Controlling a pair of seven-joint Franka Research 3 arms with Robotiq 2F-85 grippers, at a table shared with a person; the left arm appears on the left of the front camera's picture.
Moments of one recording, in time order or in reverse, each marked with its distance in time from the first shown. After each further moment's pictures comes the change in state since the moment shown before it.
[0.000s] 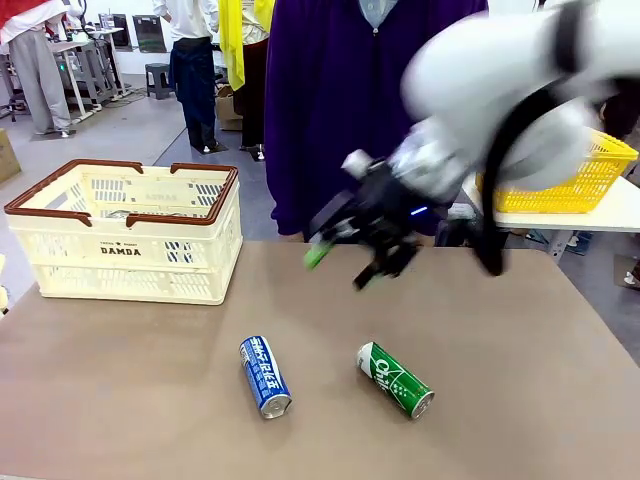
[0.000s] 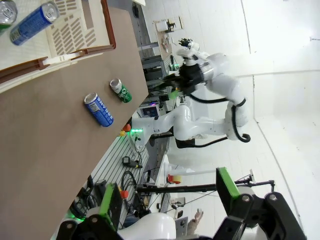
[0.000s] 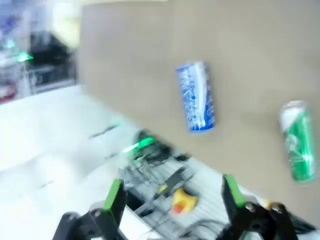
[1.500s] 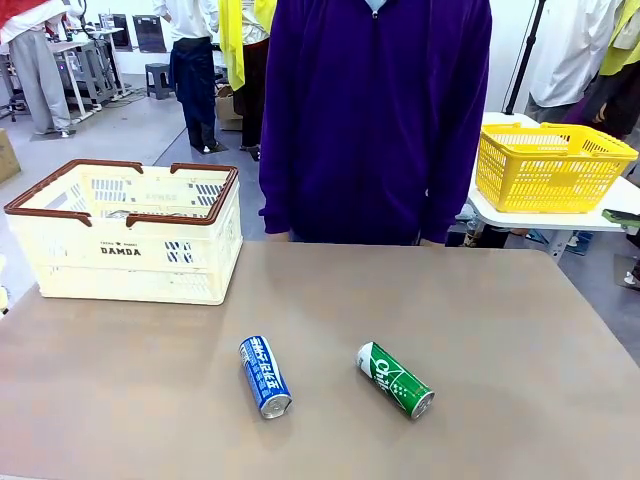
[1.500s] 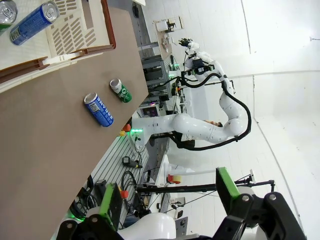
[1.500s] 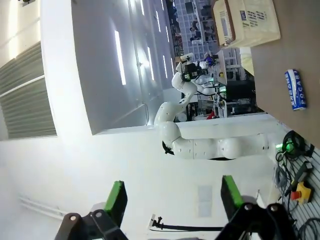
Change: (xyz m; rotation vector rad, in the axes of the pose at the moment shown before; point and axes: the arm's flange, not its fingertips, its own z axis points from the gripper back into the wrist) left arm 0.000 0.000 0.000 0.000 0.000 0.000; right arm -0.125 -0.251 0.226 0.975 -0.237 -0.219
